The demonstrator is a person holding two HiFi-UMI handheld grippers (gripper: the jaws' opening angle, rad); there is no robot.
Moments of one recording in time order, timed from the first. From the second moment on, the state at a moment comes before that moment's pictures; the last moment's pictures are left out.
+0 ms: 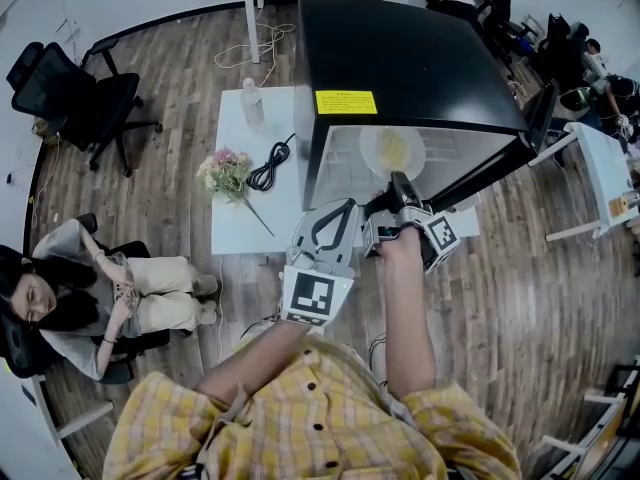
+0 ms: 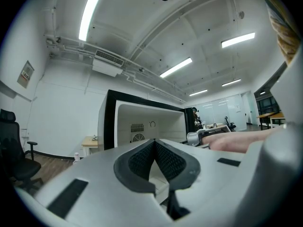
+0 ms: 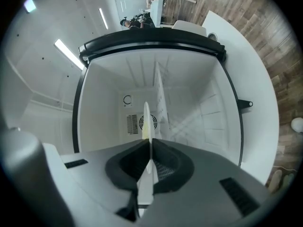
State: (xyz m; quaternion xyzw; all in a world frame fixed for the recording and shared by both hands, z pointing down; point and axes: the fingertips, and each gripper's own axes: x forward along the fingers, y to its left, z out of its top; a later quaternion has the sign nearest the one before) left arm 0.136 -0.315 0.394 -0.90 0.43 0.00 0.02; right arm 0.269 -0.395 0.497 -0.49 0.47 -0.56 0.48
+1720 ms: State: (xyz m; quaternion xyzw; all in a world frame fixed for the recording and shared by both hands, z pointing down) left arm 0.127 -0.279 0.388 -0.91 0.42 0.01 0.01; right arm 0.212 -0.274 0.445 -0.46 0.52 -0.55 0.46
